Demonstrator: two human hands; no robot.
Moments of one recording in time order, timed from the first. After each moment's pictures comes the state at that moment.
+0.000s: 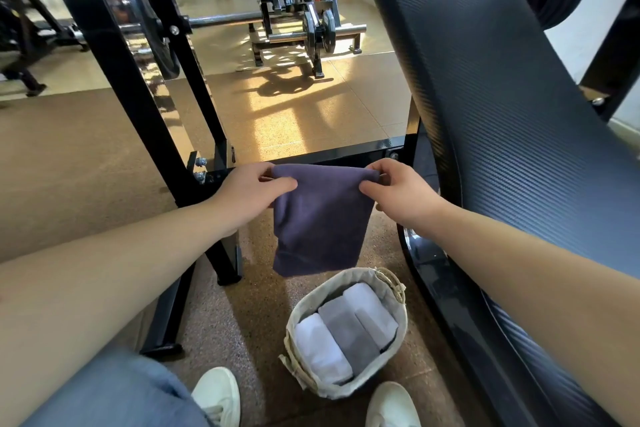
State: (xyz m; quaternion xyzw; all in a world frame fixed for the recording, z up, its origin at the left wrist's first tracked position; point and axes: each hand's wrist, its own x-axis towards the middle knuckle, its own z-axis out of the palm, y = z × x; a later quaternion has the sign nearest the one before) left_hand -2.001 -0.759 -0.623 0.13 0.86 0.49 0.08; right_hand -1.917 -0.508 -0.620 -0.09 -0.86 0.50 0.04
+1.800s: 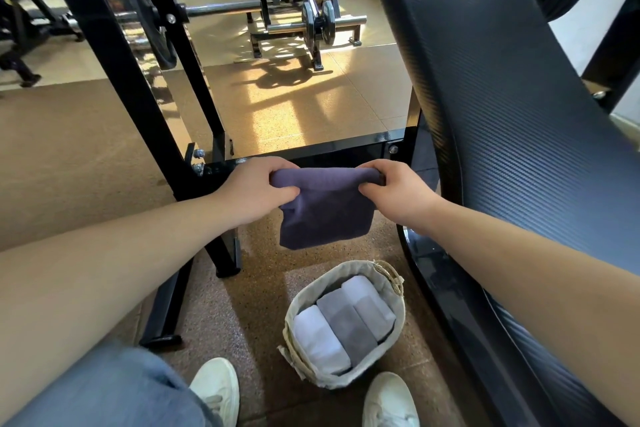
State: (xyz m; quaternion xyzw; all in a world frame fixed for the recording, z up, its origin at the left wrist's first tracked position) left_hand -1.993 -0.756 -0.619 0.24 0.90 0.35 0.04; right_hand -1.913 -0.510 -0.627 -0.06 -0.89 0.45 0.03
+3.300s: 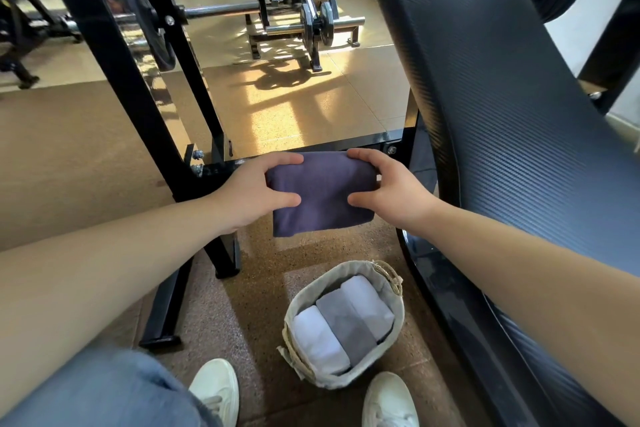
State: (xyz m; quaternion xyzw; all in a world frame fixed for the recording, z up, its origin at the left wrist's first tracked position) left_hand -1.986 -0.758 -0.617 0.22 0.83 0.50 0.10; right_hand -1.910 -0.515 -0.624 -0.03 -0.86 0.51 0.03
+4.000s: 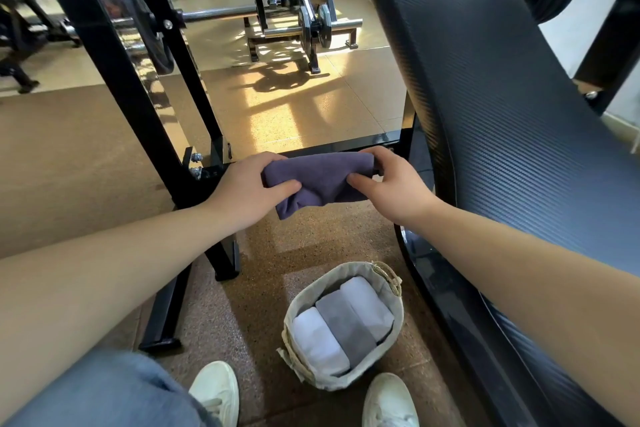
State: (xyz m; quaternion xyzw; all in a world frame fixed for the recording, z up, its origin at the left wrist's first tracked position) left_hand -1.990 -0.758 -0.621 0.23 0.90 0.38 -0.02; right_hand -1.911 -0.512 -0.622 -0.02 -0.87 0.48 0.11
